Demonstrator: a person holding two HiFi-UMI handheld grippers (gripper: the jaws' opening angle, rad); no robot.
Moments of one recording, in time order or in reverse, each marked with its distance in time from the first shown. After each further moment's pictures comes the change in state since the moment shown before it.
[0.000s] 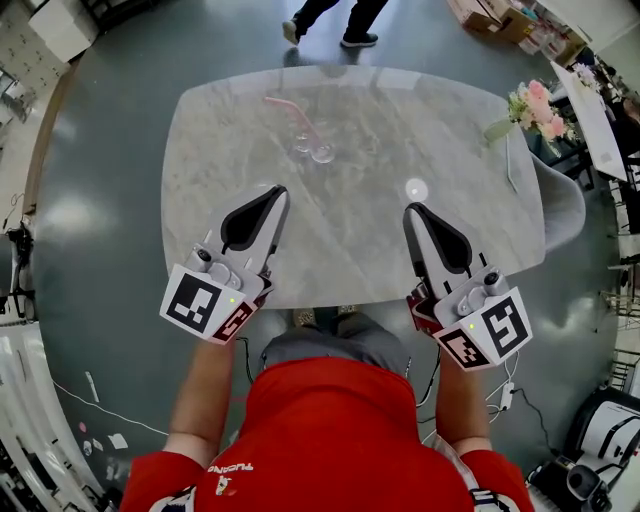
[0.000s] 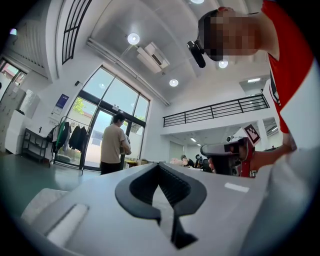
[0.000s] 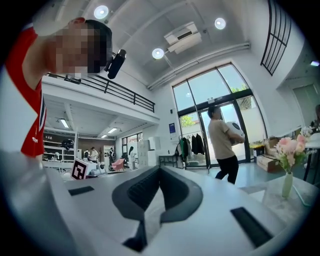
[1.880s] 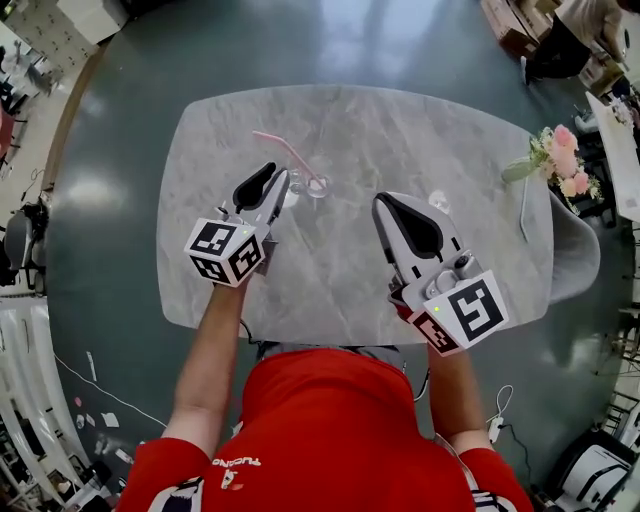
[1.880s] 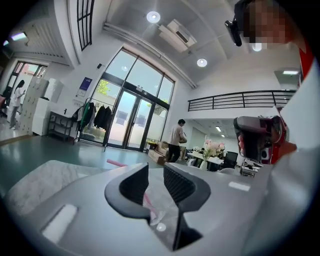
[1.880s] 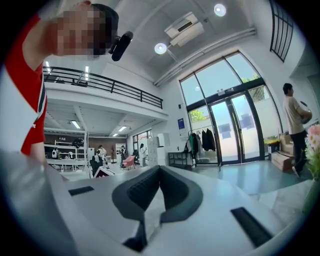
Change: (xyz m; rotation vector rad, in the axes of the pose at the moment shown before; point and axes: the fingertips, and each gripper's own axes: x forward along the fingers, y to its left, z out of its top) left arm 0.110 0.109 -0.113 -0.155 0.217 0.247; right arm 0.081 -0.089 -0.022 -0.003 0.038 0.155
